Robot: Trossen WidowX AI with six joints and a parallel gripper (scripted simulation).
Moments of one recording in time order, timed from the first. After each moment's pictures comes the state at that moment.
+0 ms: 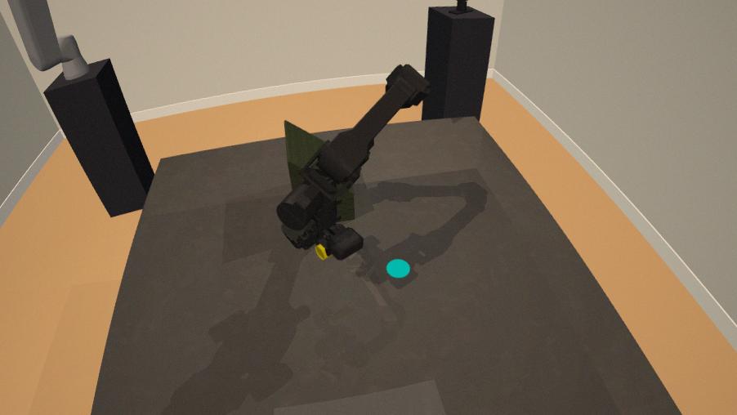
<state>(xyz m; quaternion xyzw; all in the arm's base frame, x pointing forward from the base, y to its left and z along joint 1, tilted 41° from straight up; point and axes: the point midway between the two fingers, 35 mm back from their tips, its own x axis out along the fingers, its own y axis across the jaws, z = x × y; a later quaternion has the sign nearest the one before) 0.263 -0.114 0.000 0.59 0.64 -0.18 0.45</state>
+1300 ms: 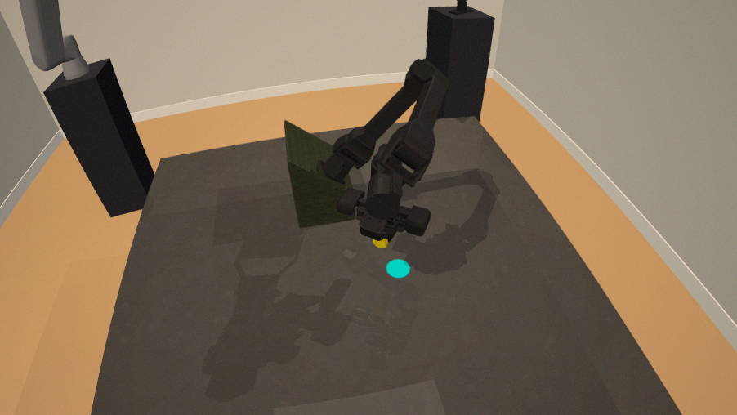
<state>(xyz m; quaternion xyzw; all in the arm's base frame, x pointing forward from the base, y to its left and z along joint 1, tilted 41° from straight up) 0.270 -0.015 0.082 0.48 0.67 -0.02 0.57</state>
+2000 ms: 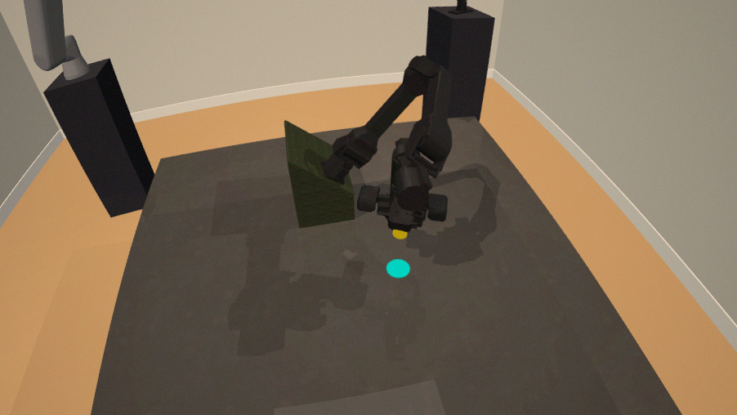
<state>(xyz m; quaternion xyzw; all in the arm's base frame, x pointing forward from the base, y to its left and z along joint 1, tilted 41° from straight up) 0.256 0.027 0.110 0.42 0.67 0.06 0.61</state>
